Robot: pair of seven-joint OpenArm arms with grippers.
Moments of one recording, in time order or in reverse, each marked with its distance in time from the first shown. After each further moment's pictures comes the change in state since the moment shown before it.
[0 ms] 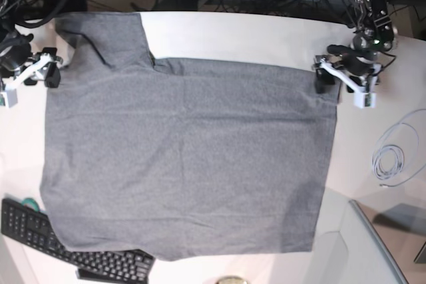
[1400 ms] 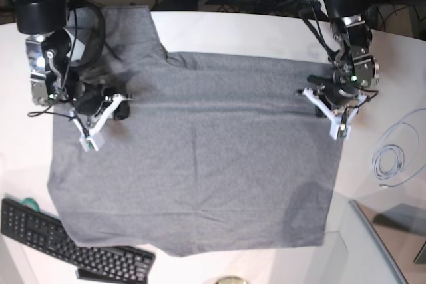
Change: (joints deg) left arm -14.9 3.1 5.1 -12.0 16.4 0.3 -0.5; right arm 20.8 7.1 -36.9 -38.9 1.1 -5.7 17.1
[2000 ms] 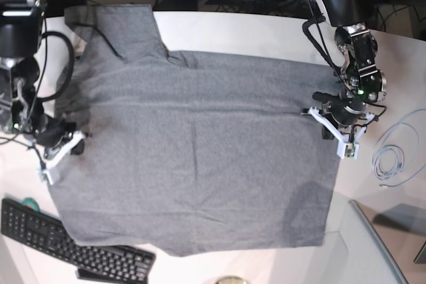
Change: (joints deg) left arm -1.5 0.3 -0.5 6.3 0.2 0.0 1.1; right arm 8.4 7.0 5.0 -3.8 -0.2 -4.8 1.7
